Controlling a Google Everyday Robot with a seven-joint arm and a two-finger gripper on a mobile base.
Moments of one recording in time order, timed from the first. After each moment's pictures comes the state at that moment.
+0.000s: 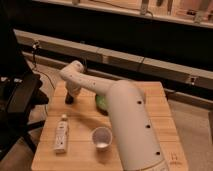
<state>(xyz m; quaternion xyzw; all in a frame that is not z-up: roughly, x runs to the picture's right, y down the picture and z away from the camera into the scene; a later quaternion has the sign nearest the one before) -0.193 0.041 0.965 -0.20 -0.18 -0.43 0.86</state>
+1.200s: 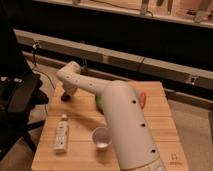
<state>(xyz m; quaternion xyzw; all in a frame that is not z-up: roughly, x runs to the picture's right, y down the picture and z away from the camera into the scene) -0.227 0.028 0.982 -0.15 -0.20 -0.45 0.85</state>
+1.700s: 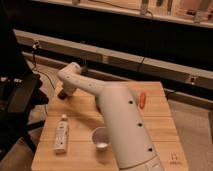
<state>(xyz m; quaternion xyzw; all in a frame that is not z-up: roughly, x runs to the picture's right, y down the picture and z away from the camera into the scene) -0.238 0.022 0.995 -0.12 -0.21 -0.46 0.85</state>
